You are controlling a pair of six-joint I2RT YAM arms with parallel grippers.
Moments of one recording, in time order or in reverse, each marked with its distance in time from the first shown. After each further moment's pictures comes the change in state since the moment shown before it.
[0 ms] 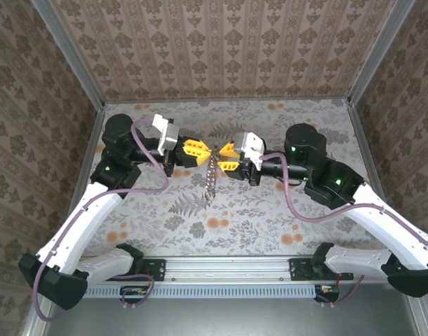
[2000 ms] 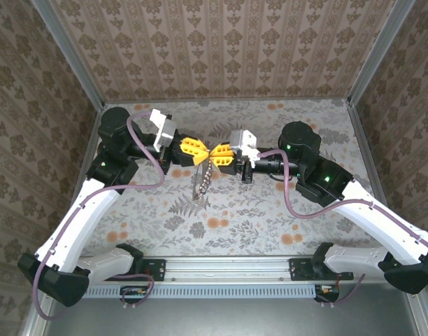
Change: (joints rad) left arm 0.007 0.030 0.087 -0.072 0.074 -0.011; right arm -0.001 0.051 -0.035 0.175 -0.112 0.041
